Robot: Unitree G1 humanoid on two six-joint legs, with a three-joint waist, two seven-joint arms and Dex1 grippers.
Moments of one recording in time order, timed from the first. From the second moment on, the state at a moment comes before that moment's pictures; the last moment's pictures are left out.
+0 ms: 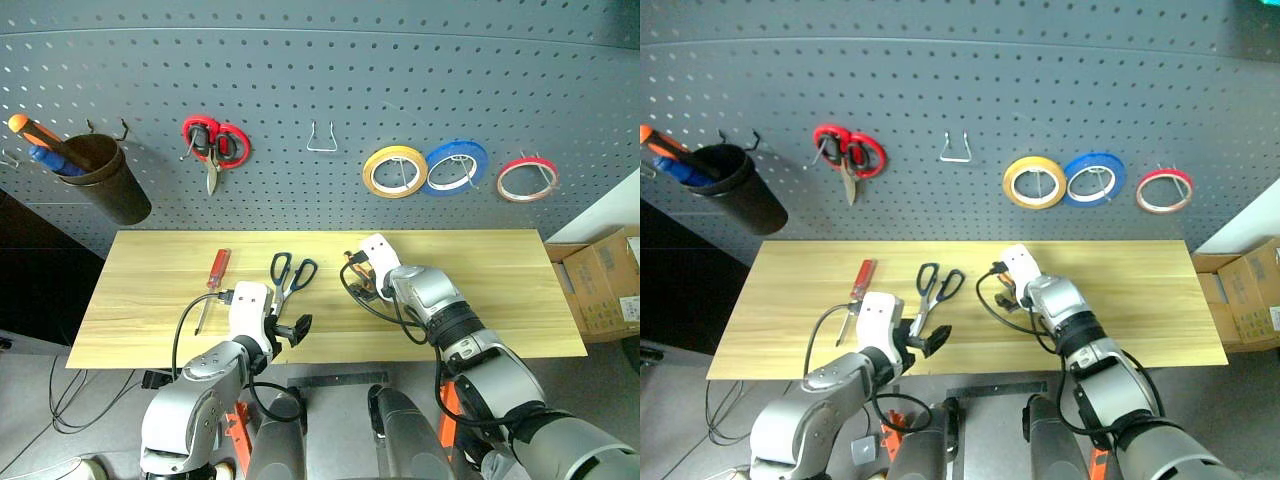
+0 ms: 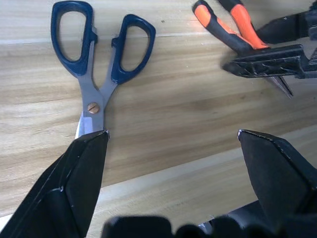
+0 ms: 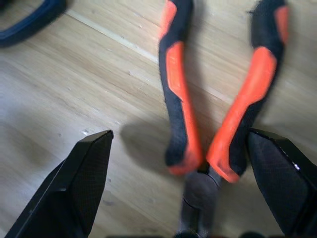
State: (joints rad) left arm 0.02 0.21 0.04 -0.58 -0.32 1.05 -0.21; right arm -0.83 -0.06 0.22 0.69 -0.01 0.76 0.34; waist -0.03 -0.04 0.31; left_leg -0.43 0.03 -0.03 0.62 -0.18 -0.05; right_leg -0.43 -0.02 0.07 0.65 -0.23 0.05
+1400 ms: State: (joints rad) left arm -0.21 0.16 0.21 -0.70 -0.66 1.02 -0.21; right arm -0.58 -0.06 0.14 -0.26 0.10 0.70 0.34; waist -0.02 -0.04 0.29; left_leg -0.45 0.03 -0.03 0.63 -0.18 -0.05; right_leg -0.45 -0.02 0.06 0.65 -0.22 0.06
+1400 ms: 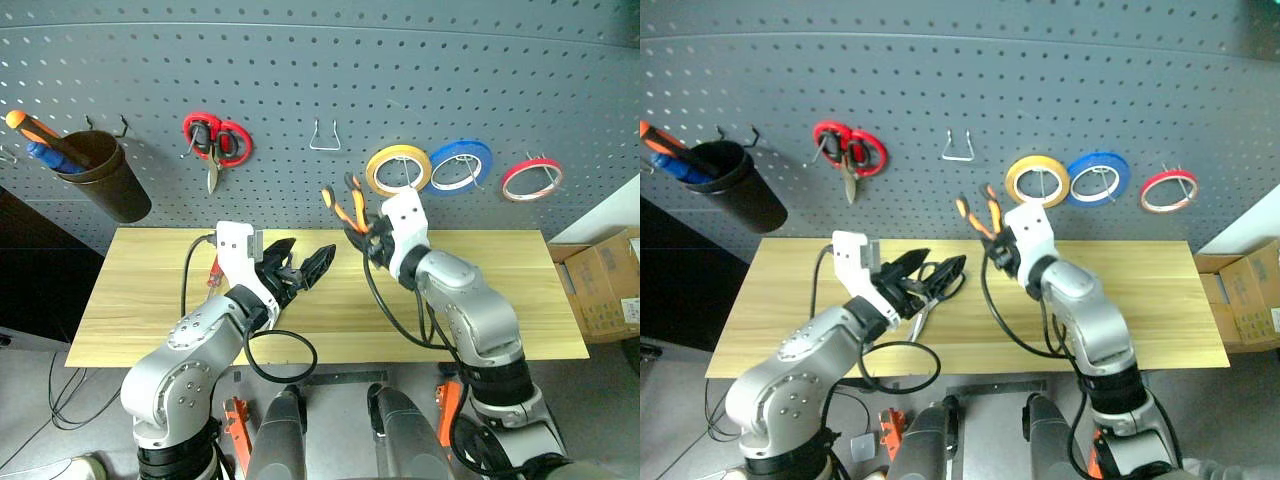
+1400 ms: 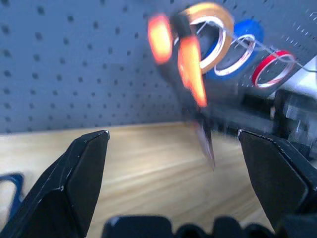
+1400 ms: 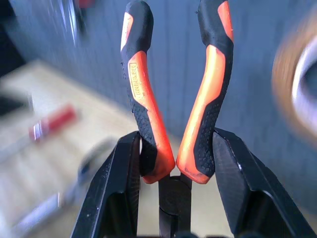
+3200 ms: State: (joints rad) left arm -0.36 0.29 0.20 -0.56 -0.63 0.84 -0.12; right arm -0.95 0.05 0.02 0.87 -0.04 -0.28 0.01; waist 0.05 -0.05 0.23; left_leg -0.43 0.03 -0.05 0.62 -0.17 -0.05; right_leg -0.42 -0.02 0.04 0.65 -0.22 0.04
